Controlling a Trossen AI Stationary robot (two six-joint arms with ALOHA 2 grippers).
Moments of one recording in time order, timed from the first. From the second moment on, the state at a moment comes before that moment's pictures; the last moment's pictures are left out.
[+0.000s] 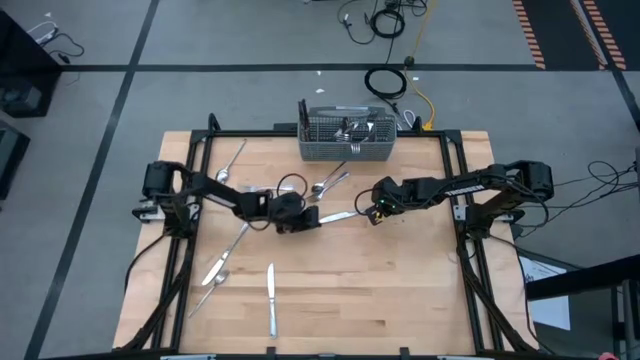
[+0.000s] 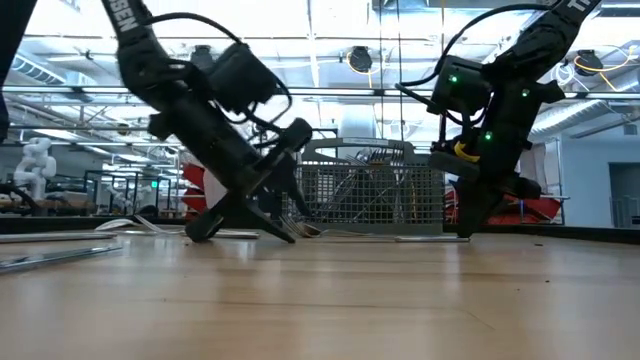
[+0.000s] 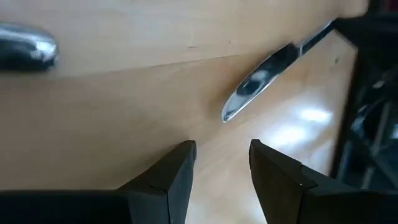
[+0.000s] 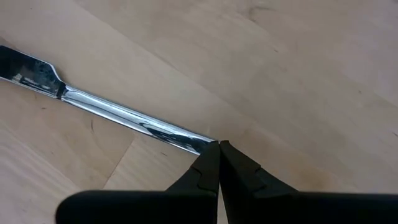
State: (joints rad) left arm 0.06 1.83 0.71 0.31 0.10 -1.49; right arm -0.17 1.49 0.64 -0.35 0.17 0.83
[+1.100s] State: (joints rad) left arm 0.11 1.90 0.78 0.32 0.06 -1.52; right arm -0.18 1.50 0.64 -0.31 0.18 0.83
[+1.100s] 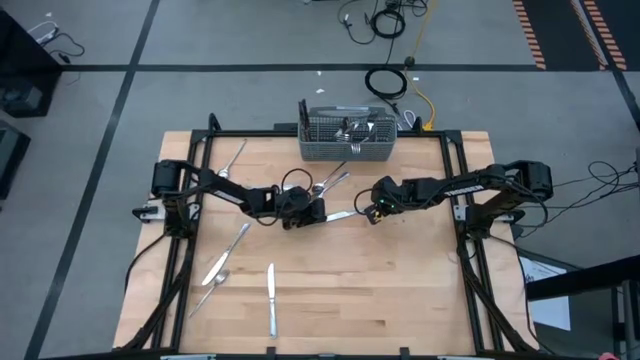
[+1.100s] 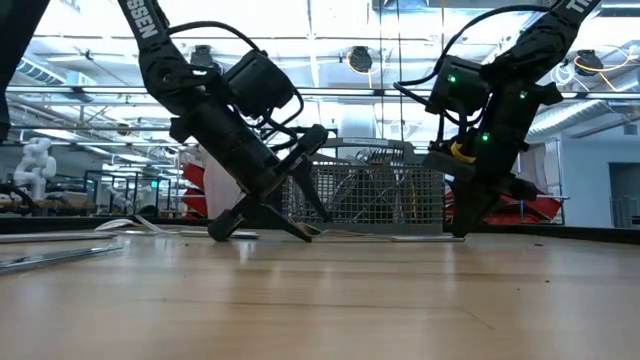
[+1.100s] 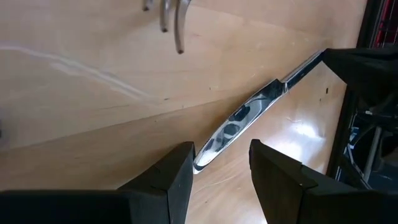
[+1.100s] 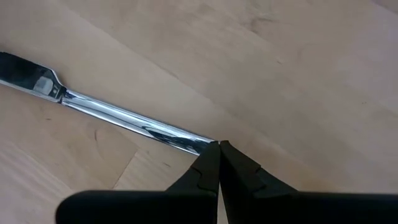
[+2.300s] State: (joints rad) left arm 0.15 1.80 0.78 0.14 0.07 -1.13; right arm -0.17 1.49 0.64 -0.27 0.18 0.80
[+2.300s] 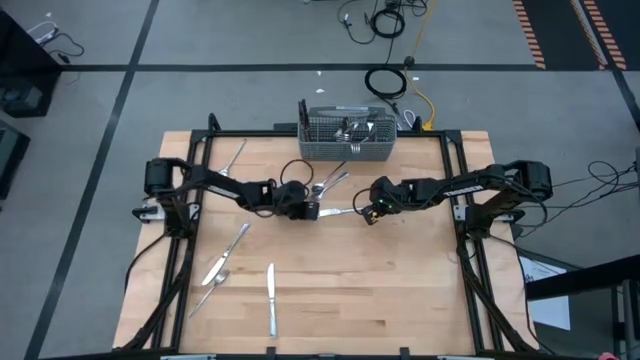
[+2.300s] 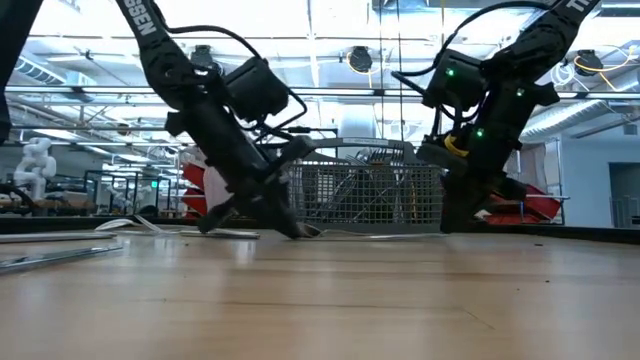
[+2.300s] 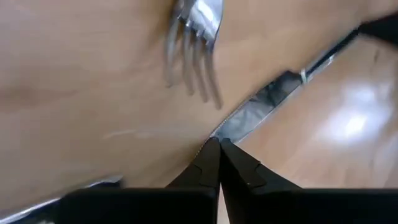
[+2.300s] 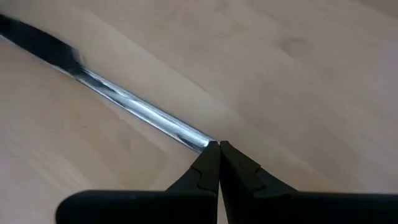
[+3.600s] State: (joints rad) left arm 0.17 1.53 0.64 0.10 0.25 -1.33; right arm -0.18 1.56 0.68 -0.21 0.16 0.71
